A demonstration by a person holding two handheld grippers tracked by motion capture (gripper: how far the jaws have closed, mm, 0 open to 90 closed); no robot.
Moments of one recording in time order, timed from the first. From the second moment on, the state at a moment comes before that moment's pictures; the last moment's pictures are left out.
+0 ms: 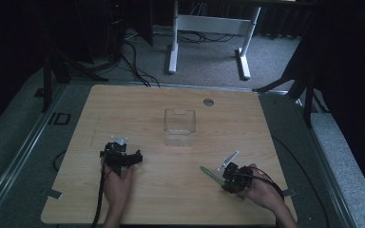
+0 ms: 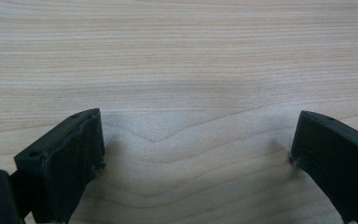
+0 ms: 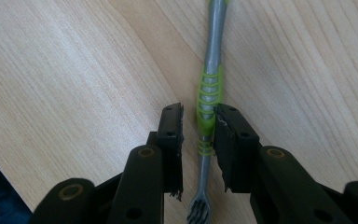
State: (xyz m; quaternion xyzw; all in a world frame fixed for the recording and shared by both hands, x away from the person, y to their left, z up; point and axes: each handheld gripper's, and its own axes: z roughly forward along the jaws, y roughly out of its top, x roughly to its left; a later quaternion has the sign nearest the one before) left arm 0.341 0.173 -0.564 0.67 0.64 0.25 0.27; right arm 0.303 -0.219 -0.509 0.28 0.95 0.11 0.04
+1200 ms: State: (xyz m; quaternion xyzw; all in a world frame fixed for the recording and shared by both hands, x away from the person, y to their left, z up) left arm 0.341 0.173 -0.564 0.67 0.64 0.25 0.27; right arm 0.311 -0.212 -0.516 0.27 0.96 0.08 0.03
